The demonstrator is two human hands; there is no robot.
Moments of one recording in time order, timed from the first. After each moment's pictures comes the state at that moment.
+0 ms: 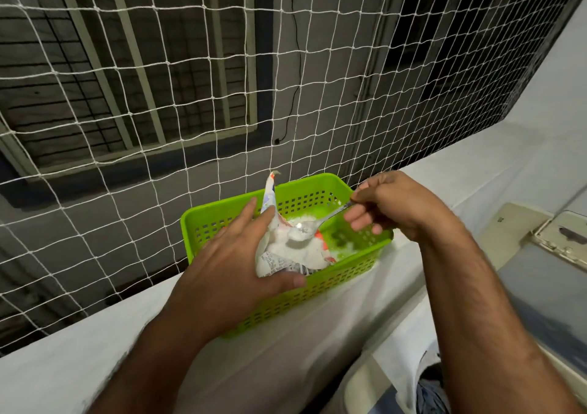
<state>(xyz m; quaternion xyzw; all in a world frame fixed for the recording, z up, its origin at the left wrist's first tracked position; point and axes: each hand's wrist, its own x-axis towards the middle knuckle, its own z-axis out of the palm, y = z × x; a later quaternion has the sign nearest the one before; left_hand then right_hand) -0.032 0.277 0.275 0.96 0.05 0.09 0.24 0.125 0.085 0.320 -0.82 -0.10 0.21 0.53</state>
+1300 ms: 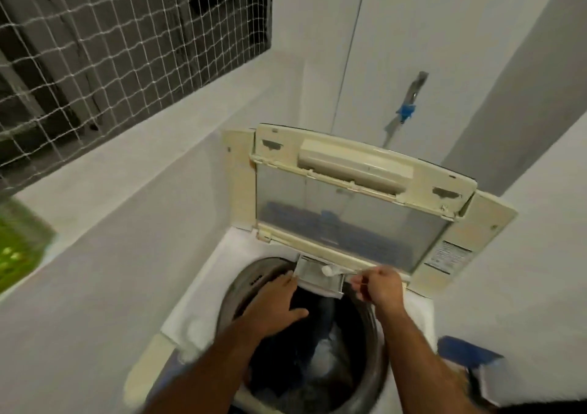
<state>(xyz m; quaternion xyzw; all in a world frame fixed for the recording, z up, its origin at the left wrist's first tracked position) 0.072 -0.153 0.035 0.92 -0.27 -0.20 0.18 0.036 -0.371 0.064 -0.66 0.42 -0.06 0.62</state>
